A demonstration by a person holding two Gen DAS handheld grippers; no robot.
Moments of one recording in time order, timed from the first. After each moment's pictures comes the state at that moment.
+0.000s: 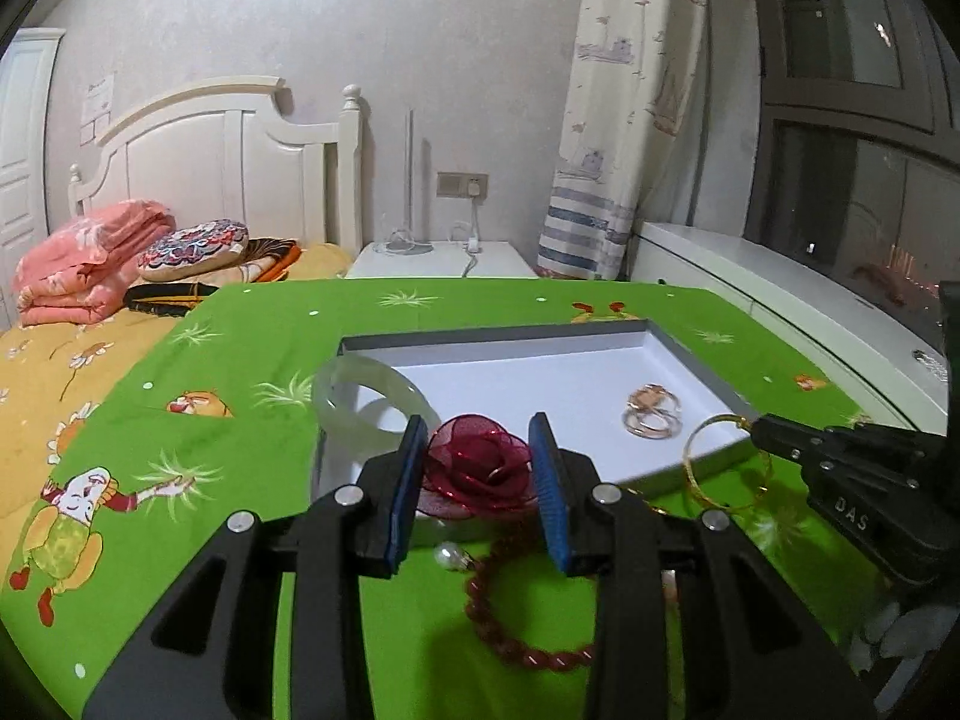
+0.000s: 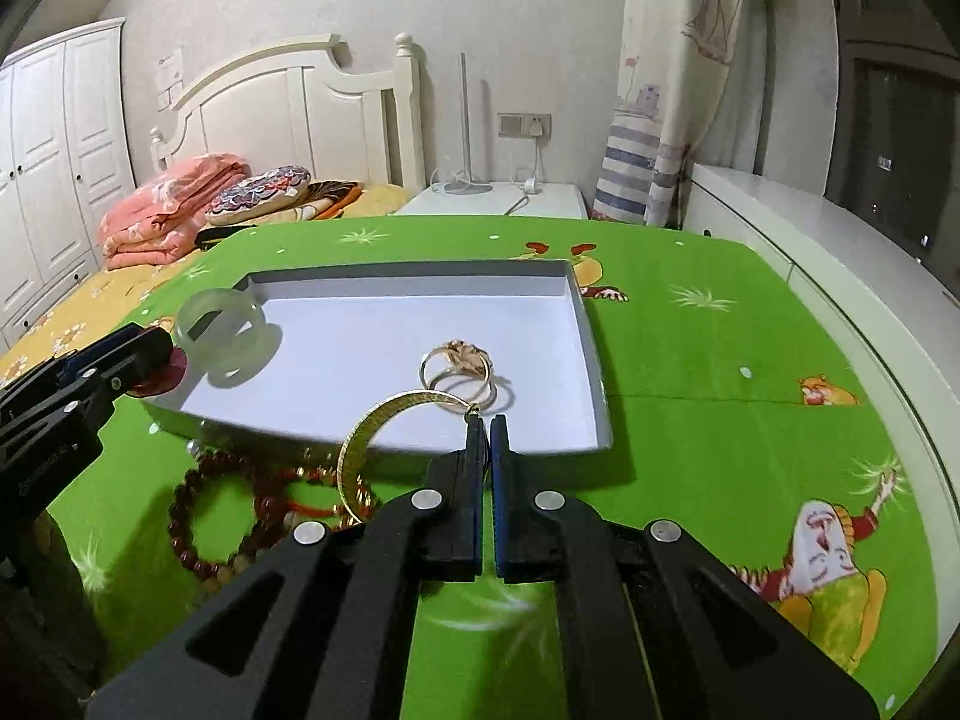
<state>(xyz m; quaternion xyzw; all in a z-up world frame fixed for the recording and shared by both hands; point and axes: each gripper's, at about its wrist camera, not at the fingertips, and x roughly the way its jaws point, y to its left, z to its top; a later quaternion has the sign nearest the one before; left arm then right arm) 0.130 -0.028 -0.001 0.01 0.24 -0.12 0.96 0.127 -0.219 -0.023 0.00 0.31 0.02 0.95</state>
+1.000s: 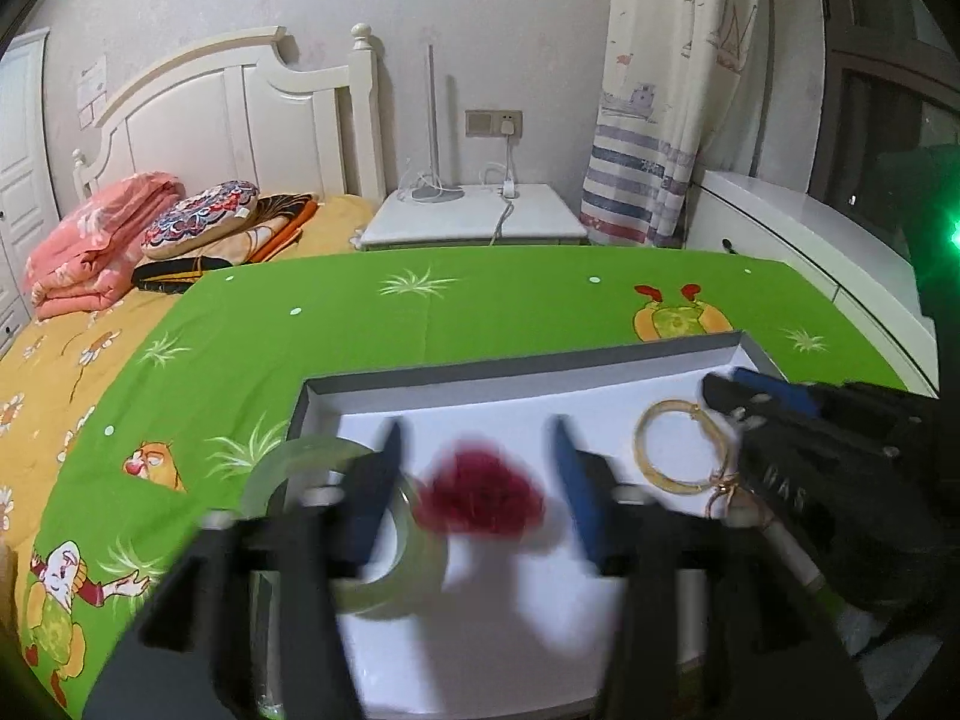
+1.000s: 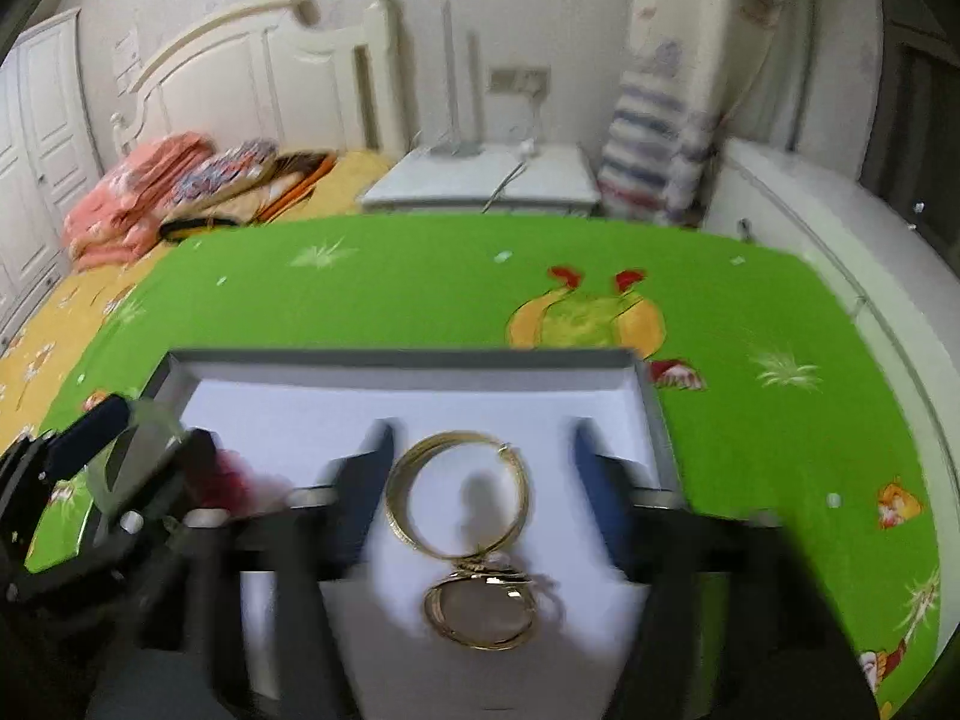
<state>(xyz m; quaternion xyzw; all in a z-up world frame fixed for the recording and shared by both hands) 0.251 -0.064 -0.005 0.03 0.32 -0.07 0.94 0.255 -0.207 -0.014 0.02 0.36 0.00 0.93</state>
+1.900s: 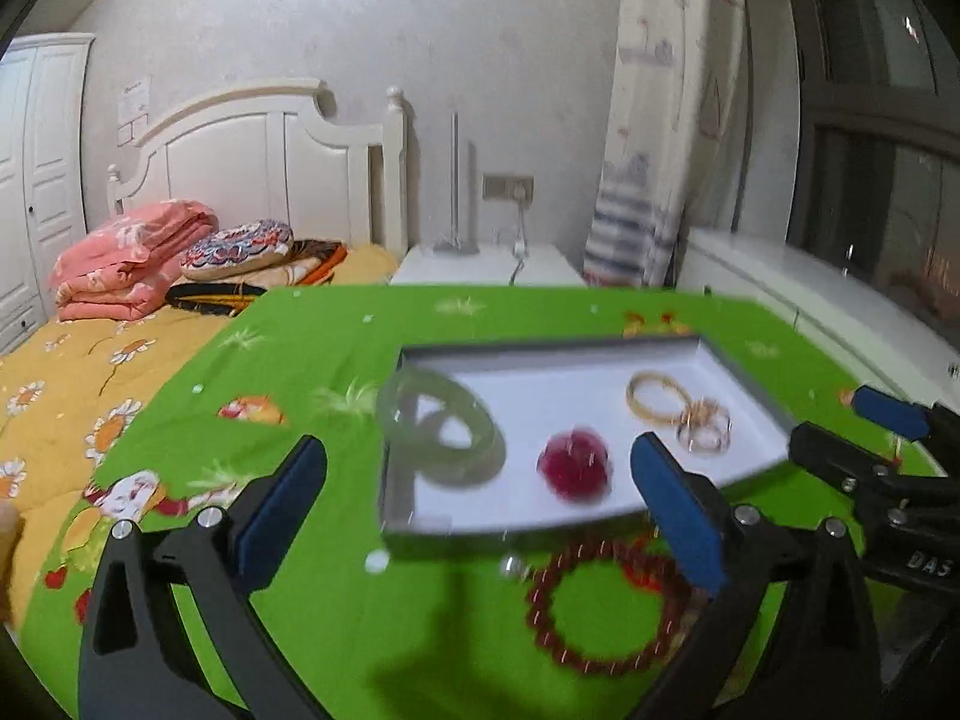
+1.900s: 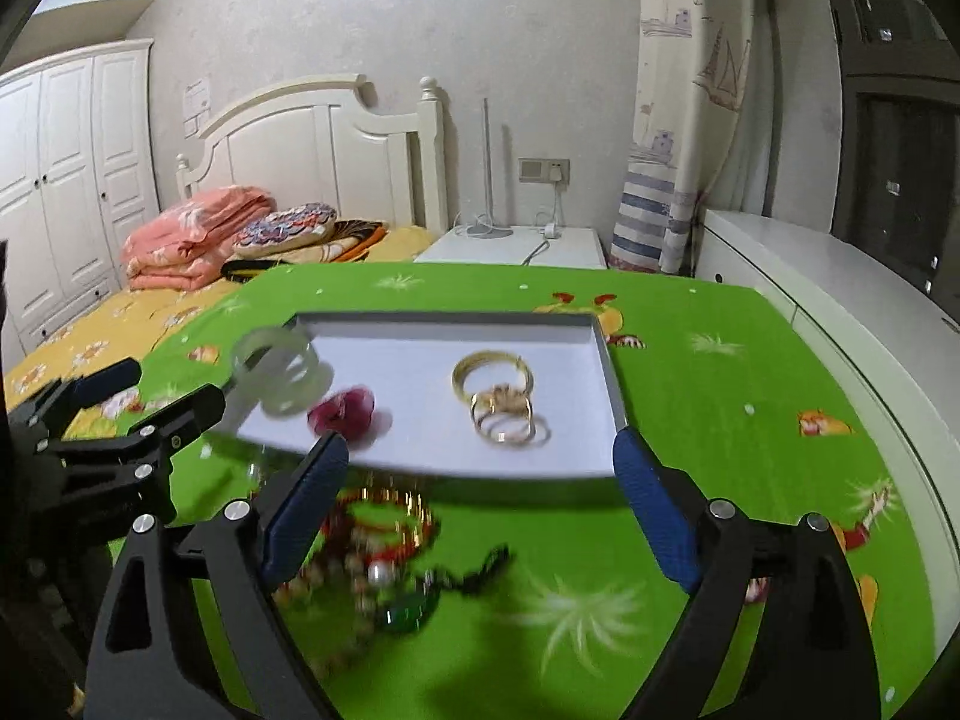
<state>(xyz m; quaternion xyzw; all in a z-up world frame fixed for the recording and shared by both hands) 0.125 -0.009 0.007 0.02 0.25 -0.07 0.97 0.083 -0.208 -0.007 0.00 0.26 0.04 0.96</state>
